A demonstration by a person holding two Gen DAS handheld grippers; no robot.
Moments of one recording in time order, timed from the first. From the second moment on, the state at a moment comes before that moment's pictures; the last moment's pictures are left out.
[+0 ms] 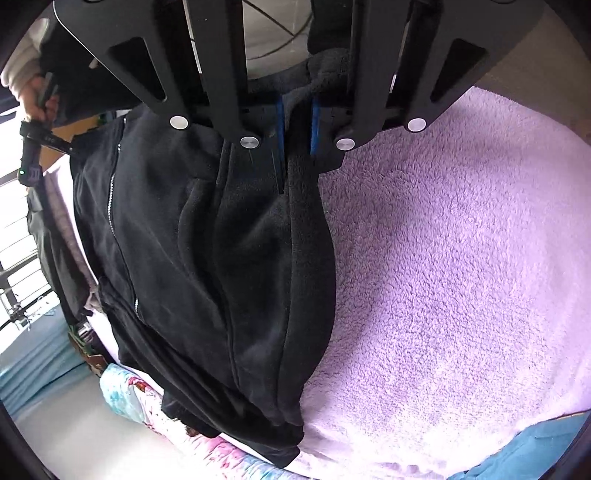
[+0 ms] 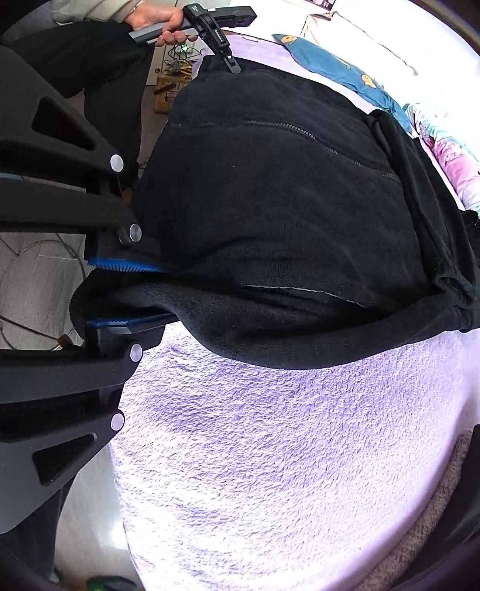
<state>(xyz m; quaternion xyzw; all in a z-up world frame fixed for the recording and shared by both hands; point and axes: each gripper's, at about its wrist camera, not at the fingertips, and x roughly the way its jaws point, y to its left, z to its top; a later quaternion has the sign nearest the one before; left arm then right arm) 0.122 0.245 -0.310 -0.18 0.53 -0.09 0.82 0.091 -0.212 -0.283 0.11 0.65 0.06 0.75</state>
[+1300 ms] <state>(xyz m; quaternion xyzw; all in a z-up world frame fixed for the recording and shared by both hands) 0.161 0.245 -0.176 -0.20 0.51 -0.12 0.83 0.127 -0.232 -0.132 0.09 0.55 0.14 0.82</state>
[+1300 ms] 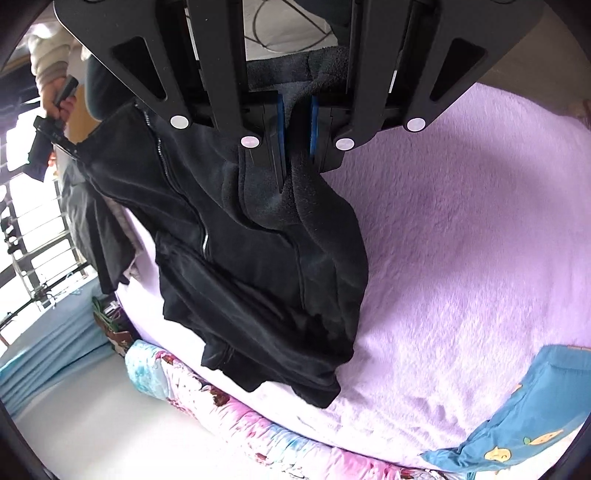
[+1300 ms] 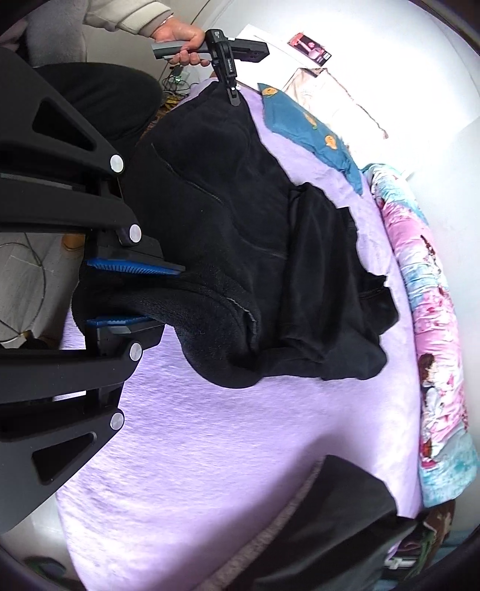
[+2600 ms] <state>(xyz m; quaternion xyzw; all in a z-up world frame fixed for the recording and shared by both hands) 0.476 0.258 -0.133 -0.27 0.52 -0.08 0.80 0.435 -0.241 -0.117 0.08 0.51 0.13 0.85</state>
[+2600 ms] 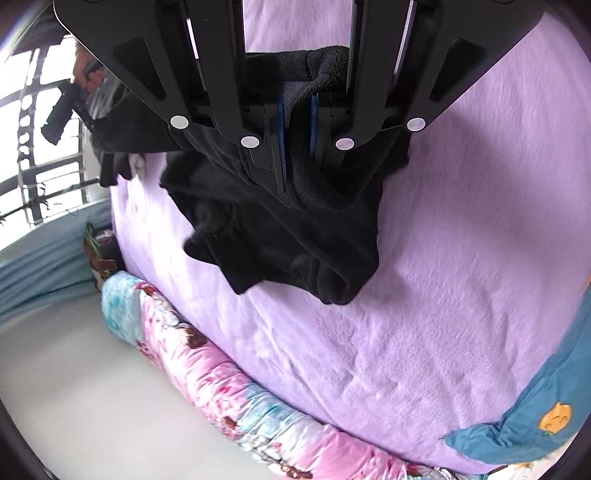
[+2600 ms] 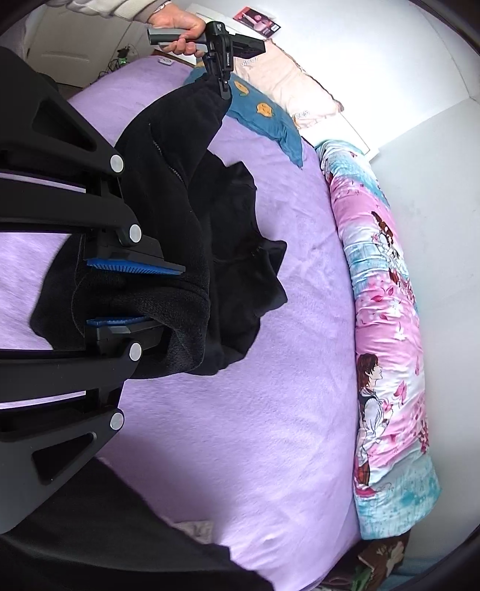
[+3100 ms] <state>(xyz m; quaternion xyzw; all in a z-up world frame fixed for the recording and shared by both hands) 0.607 0.268 -0.252 -0.29 0.58 -0.02 0.76 0.554 -0.259 -0.235 0.11 0.57 0.07 0.81</state>
